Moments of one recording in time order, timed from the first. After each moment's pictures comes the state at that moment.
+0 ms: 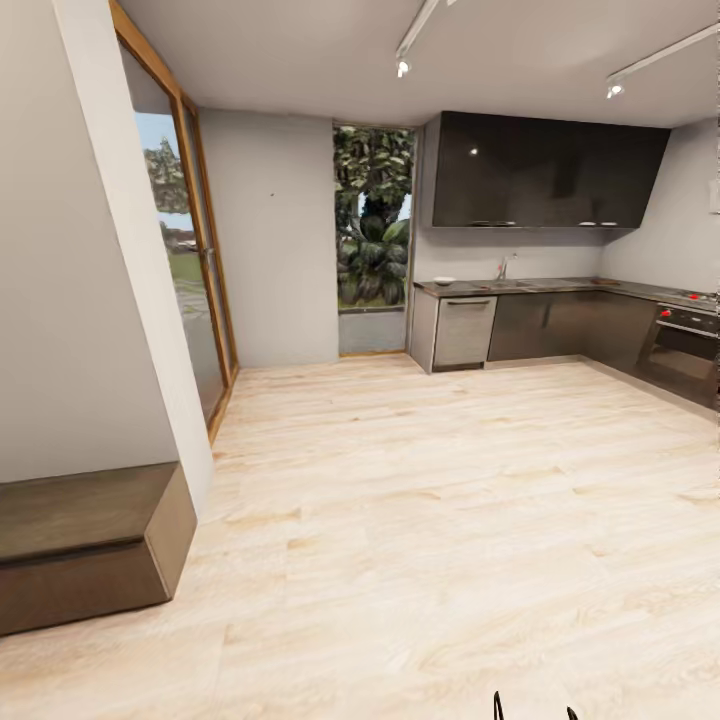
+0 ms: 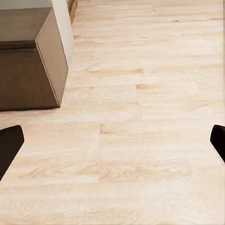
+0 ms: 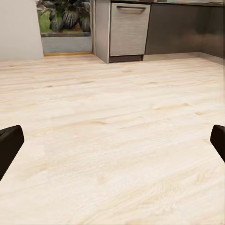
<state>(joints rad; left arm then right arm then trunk) 0.39 0.02 0.14 -1.16 0.06 -0.45 0.00 0.24 0.02 0.09 -1.03 0.07 -0.72 -0.33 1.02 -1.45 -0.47</state>
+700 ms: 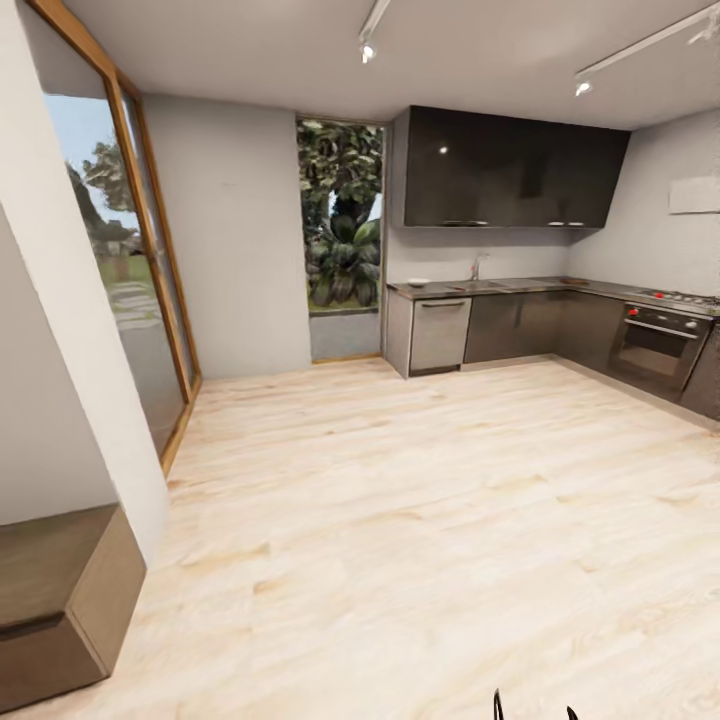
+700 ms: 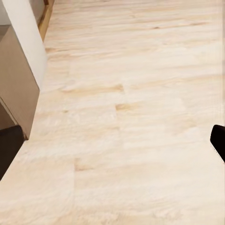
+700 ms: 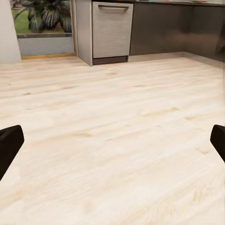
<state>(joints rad) 0.39 0.02 0.14 -1.16 0.06 -0.45 0.00 0.24 0.02 0.09 -1.03 0.07 -0.72 -0.33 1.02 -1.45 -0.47</state>
